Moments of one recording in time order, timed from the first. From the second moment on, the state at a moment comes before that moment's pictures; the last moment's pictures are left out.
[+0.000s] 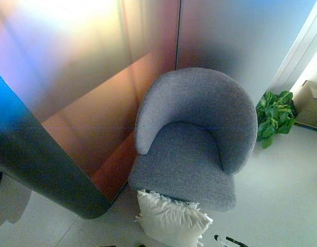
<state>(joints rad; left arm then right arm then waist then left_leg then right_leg) 0.01 0.28 -0.21 1.30 -0.17 0.02 -0.12 0.01 -0.29 0.05 1.32 0.42 -0.03 0.07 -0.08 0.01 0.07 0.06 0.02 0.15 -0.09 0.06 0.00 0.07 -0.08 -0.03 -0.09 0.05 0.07</state>
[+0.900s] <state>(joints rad) -0.04 0.29 -0.28 1.22 -0.22 -0.03 -0.16 -0.10 -0.36 0.06 1.30 0.35 0.05 0.03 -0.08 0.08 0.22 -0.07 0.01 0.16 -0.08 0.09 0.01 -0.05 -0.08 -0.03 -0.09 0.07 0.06</state>
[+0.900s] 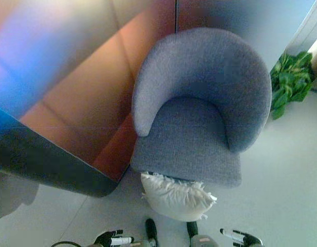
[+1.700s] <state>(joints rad) -0.16 0.38 -0.37 1.04 -0.49 -0.12 -0.24 -0.51 -0.64 0.05 1.26 0.63 0.01 0.10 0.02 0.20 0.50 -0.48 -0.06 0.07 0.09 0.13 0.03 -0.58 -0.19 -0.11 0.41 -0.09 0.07</state>
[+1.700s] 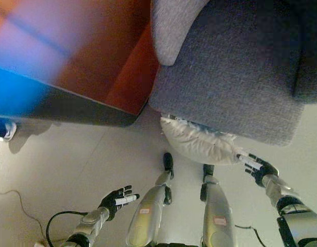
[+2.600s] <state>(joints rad) -0.14 0.38 -0.41 0.89 -0.68 -0.20 -0.19 -0.77 -0.75 0.13 1.25 0.63 0.02 0.31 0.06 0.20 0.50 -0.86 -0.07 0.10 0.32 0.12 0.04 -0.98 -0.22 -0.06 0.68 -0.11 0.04</state>
